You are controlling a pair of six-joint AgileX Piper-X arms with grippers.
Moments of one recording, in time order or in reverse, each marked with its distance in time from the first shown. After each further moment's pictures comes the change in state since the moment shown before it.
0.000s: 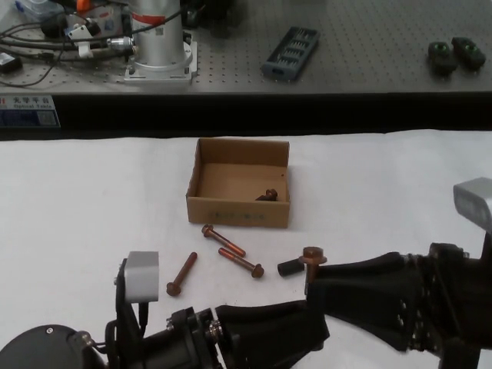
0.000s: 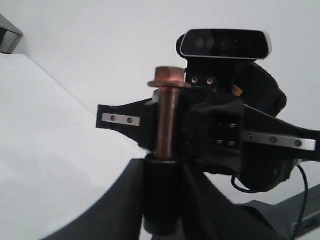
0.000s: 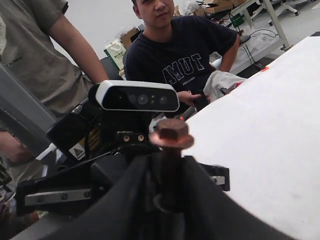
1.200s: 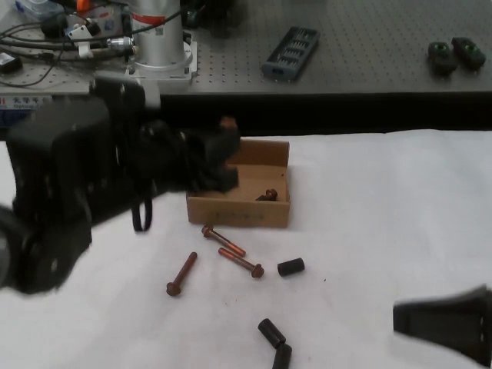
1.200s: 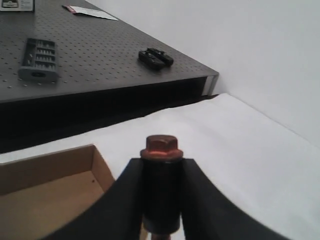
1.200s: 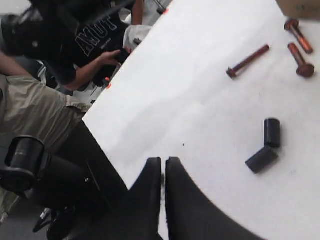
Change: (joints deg) left arm 25.2 3.3 -29.5 44.0 0.7 30.2; right arm -16.8 -19.9 -1.8 51.3 -1.3 -12.9
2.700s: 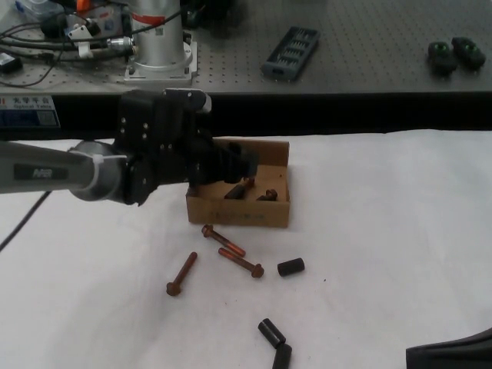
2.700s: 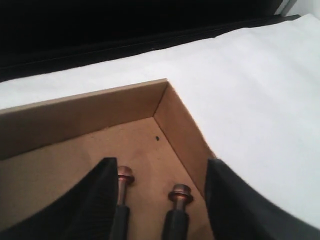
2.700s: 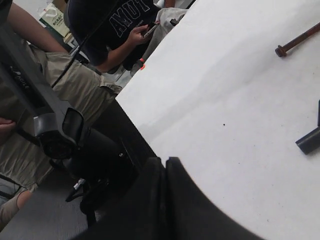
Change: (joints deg) left arm 4.3 30.4 -33.4 23.2 3.7 4.2; right arm 4.2 -11.9 0.6 5.7 -0.2 2.1
